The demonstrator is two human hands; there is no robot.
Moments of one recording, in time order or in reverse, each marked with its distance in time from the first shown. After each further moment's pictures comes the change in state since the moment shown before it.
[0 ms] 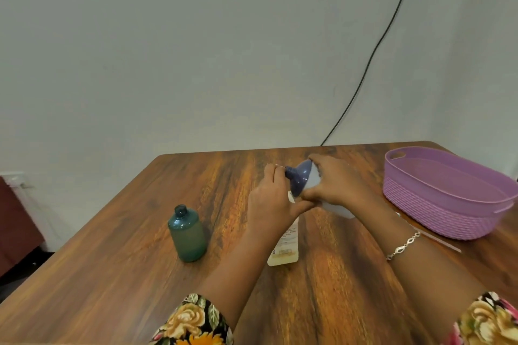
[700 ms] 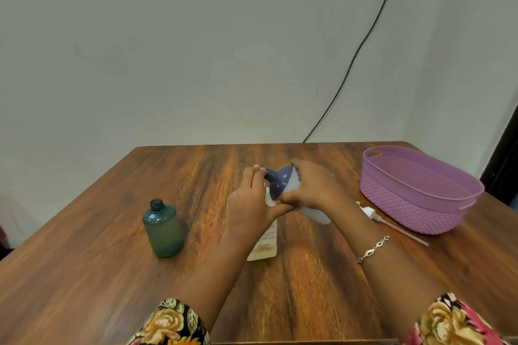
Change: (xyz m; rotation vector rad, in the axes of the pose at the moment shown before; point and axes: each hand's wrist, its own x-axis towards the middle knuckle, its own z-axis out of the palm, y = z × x) left_hand -0.015 -0.007 0.010 -0.041 0.054 0.033; right_hand 0.000 0.009 0.016 0.059 -0.033 0.018
